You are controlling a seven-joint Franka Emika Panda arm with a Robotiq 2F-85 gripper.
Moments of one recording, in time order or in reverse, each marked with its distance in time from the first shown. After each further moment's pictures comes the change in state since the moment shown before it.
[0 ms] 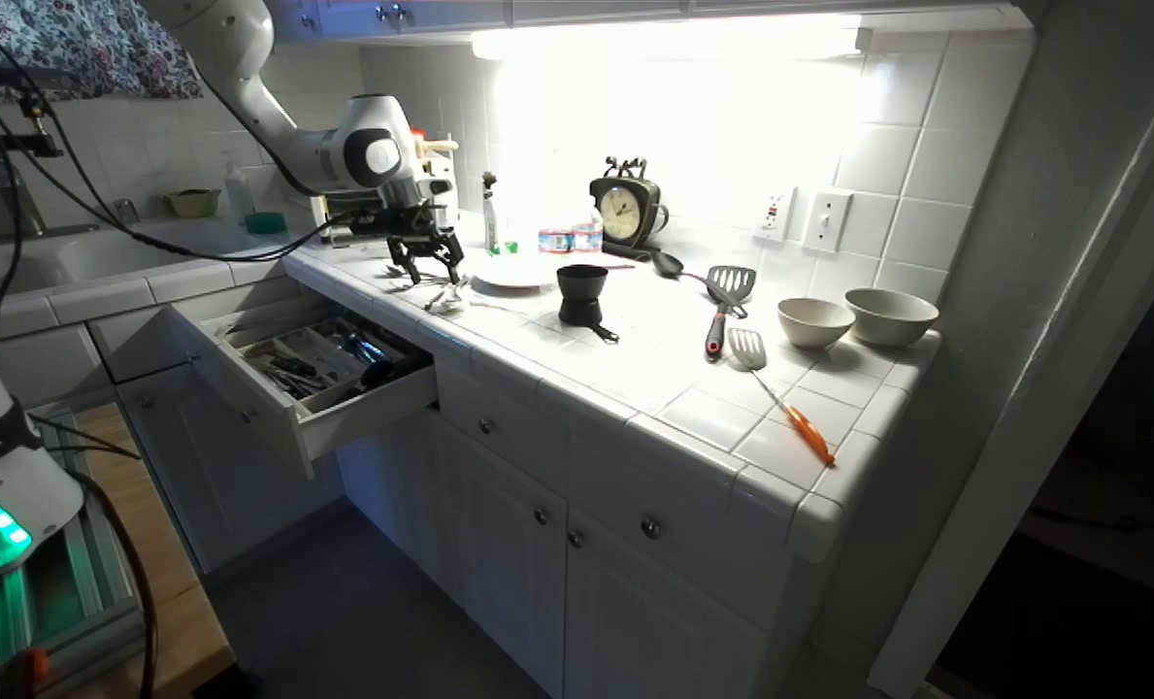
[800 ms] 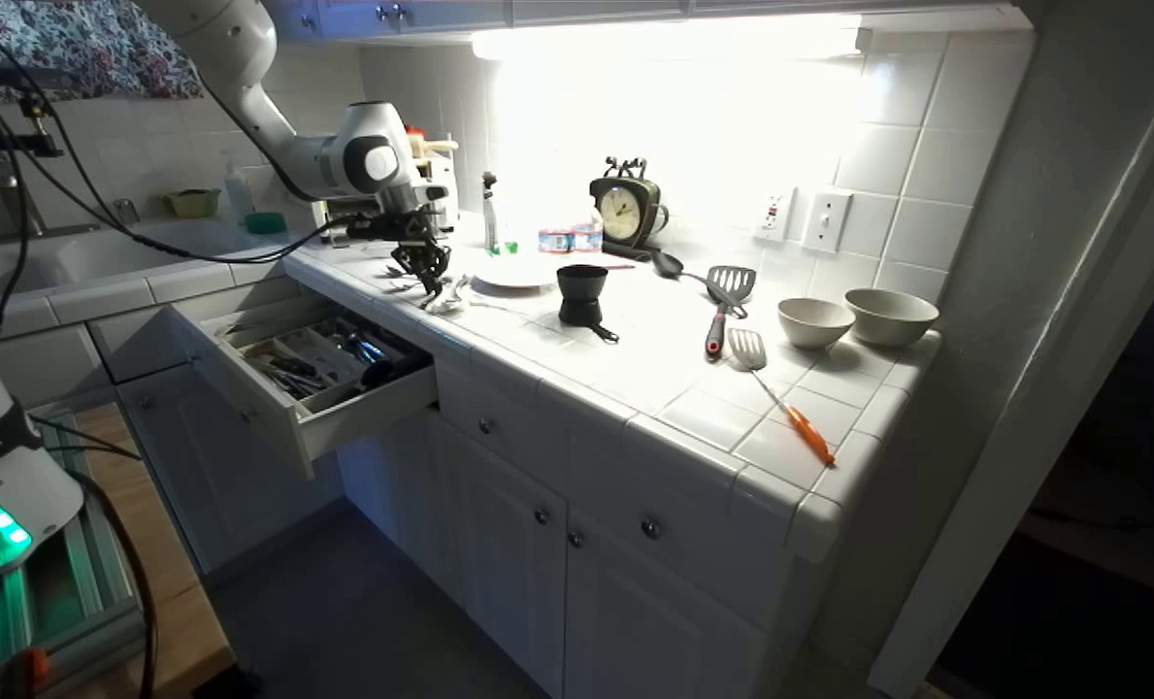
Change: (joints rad) arm 0.022 0.028 -0.001 0.016 0.005 0.012 0.057
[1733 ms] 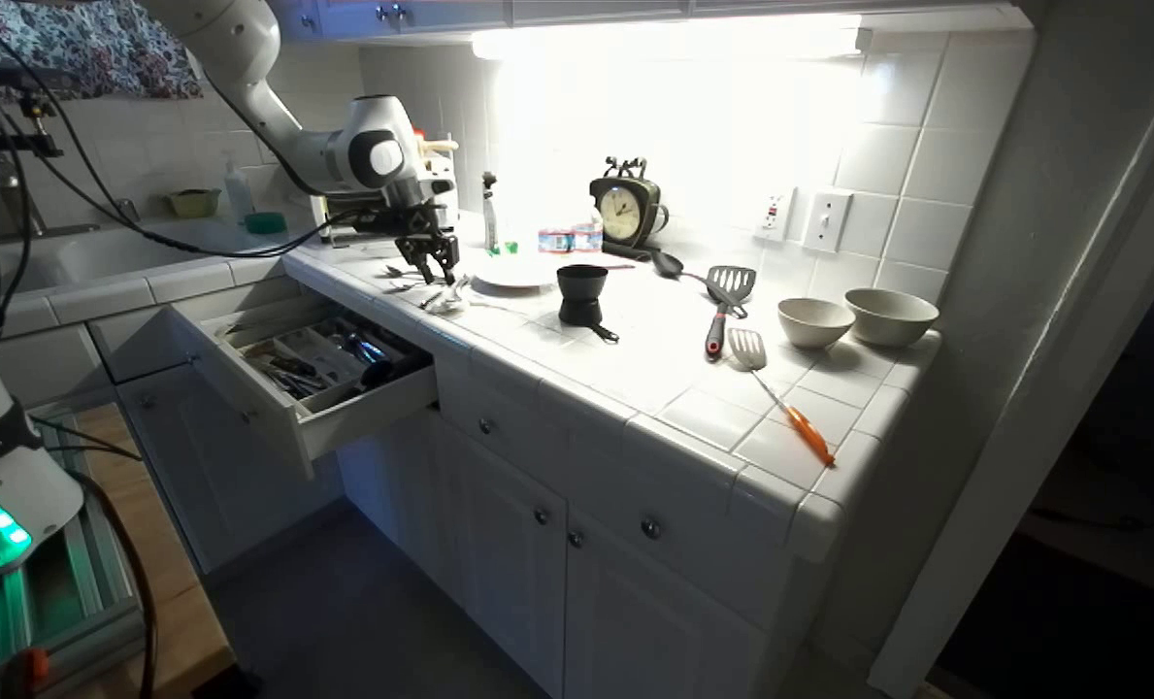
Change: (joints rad) arm -0.002 0.010 -0.003 0.040 0.020 0.001 0.028
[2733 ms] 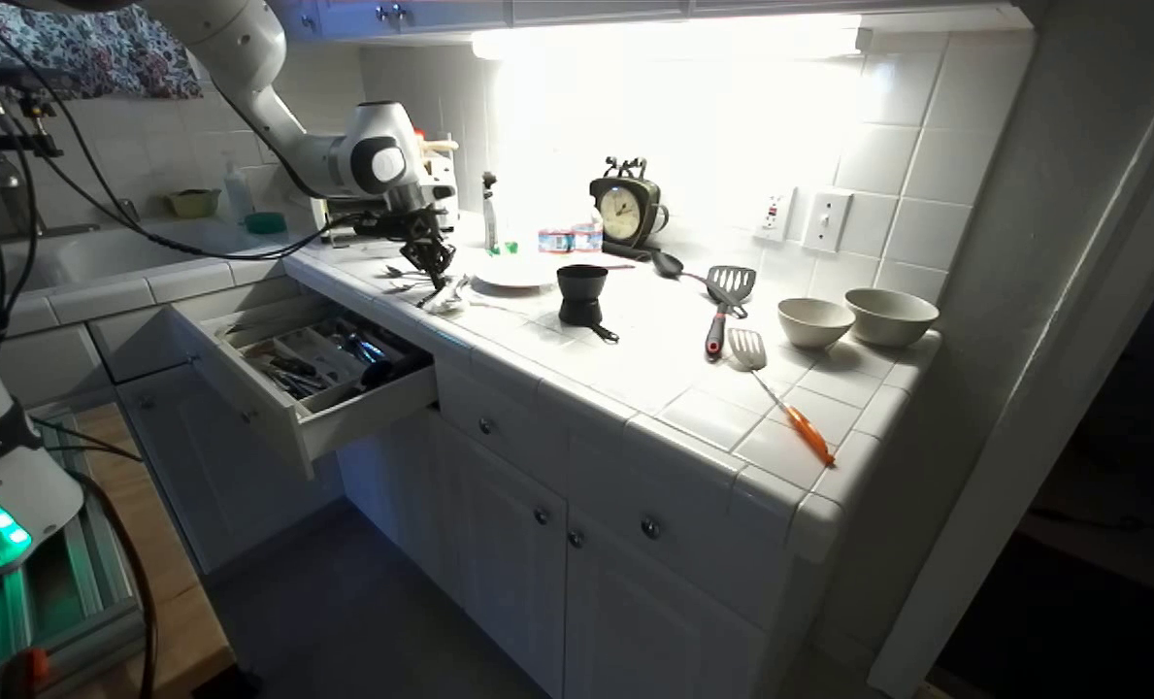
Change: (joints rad) arm -0.003 0.030 0.011 0.022 0.033 0.005 -0.020
